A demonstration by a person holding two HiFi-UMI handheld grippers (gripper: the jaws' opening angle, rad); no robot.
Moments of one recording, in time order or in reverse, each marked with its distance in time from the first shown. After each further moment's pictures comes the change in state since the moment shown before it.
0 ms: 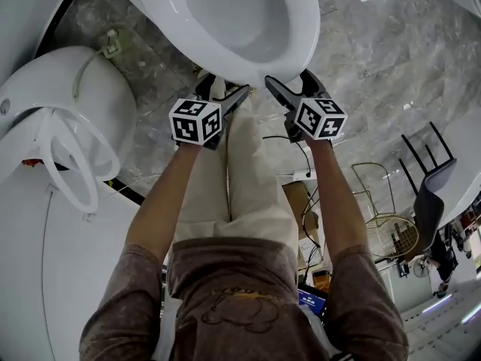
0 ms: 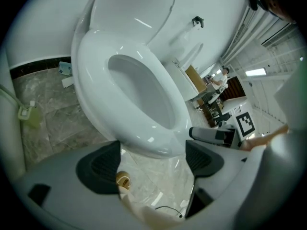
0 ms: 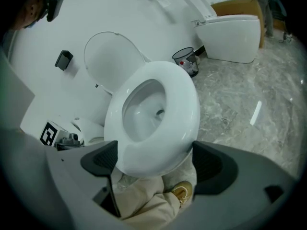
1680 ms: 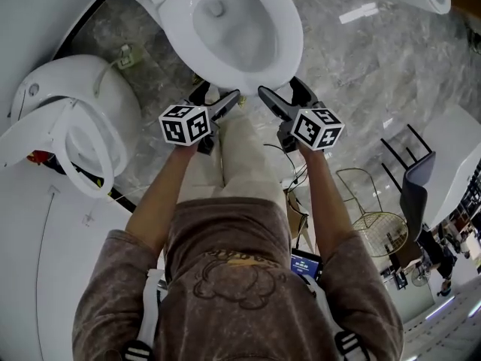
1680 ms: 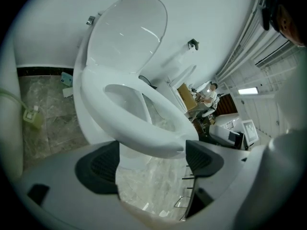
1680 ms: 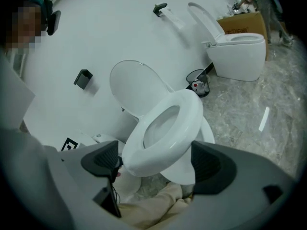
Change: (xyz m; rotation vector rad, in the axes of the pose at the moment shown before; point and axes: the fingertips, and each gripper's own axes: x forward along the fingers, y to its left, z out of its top) left arm -0.105 -0.076 0.072 -0.087 -0.133 -0.087; right arm -0.119 0.115 0.094 -0.017 -0.121 0.095
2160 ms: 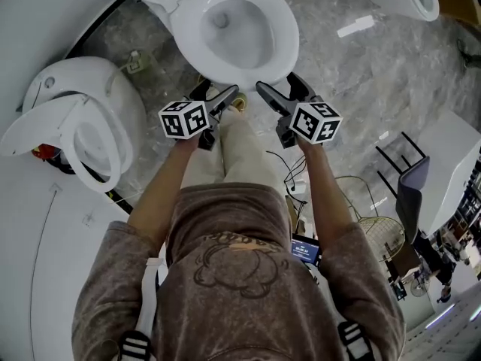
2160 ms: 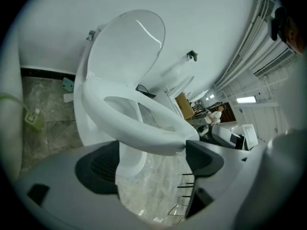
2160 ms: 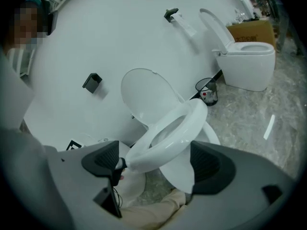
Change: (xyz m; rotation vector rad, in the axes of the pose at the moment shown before) left arm -0.035 -0.026 0.044 -0.048 -0.083 -0.019; right arm -0.016 0.050 0.050 -0.056 -0.033 0.048
